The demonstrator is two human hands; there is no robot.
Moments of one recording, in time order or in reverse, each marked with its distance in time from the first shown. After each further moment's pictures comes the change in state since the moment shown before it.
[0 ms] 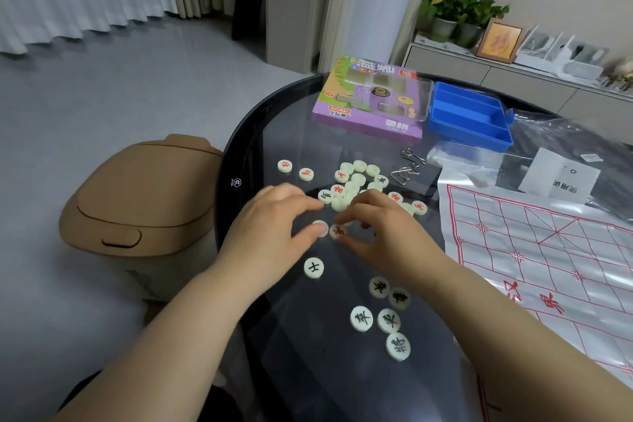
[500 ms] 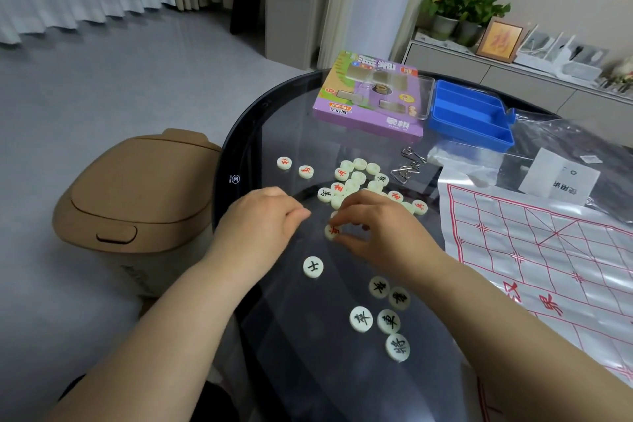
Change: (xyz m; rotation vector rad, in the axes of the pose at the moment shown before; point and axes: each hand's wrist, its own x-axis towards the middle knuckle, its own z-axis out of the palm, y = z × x) left_hand 0.007 -0.012 0.000 0.105 -0.038 -0.102; right_hand 0.004 -0.007 -0.001 -0.048 -0.038 -0.031
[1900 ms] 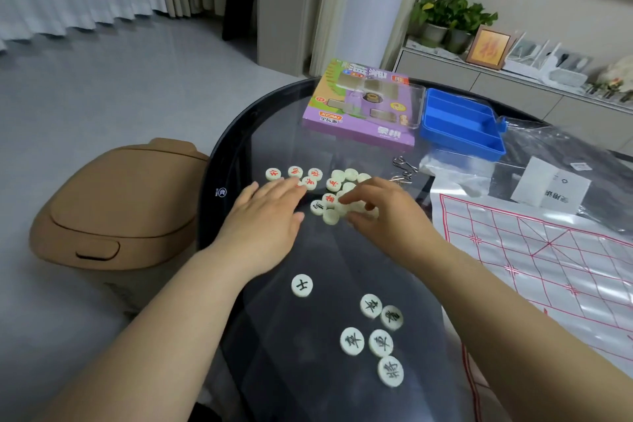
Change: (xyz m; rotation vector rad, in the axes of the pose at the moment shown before) left_hand 0.030 -0.002 0.014 0.236 -0.223 0.046; right_hand 0.022 0.026 -0.010 -0.012 0.083 0.127
